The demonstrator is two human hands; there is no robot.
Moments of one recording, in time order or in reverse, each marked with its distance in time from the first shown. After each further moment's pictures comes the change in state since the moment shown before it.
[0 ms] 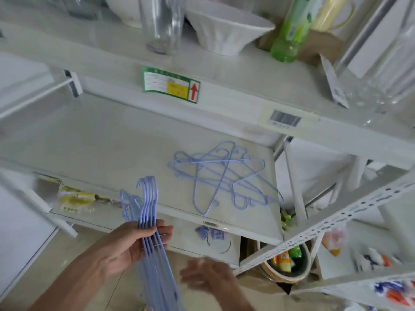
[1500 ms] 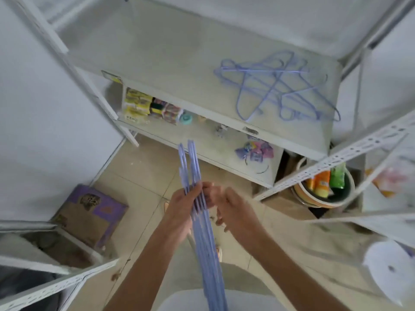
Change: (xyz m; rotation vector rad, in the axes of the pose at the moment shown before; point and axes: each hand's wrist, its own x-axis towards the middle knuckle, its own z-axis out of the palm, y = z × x) left_hand -0.054 -0.234 0.002 -0.181 0.179 0.366; right_hand -0.084 0.072 0.050 -0.638 0.184 -0.136
